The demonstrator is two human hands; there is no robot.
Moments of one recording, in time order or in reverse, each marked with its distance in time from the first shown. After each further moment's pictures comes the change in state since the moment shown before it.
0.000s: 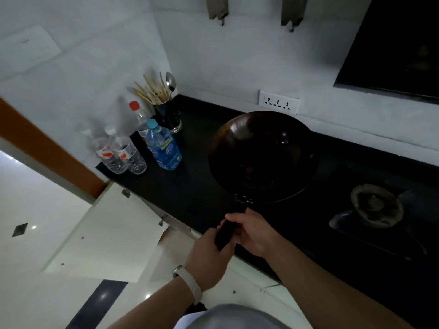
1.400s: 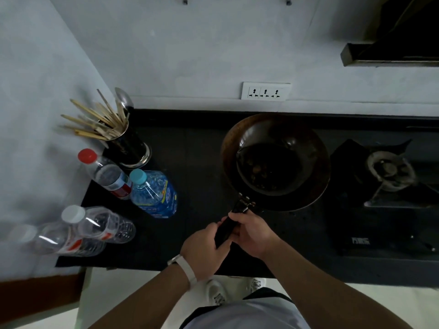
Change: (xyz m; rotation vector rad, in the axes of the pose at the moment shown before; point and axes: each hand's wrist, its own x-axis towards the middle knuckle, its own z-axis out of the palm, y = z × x) left_hand 0.235 -0.086 -0.132 0.360 -0.437 0.461; right_hand 0.172 -0.006 0.096 0.429 0.305 -0.184
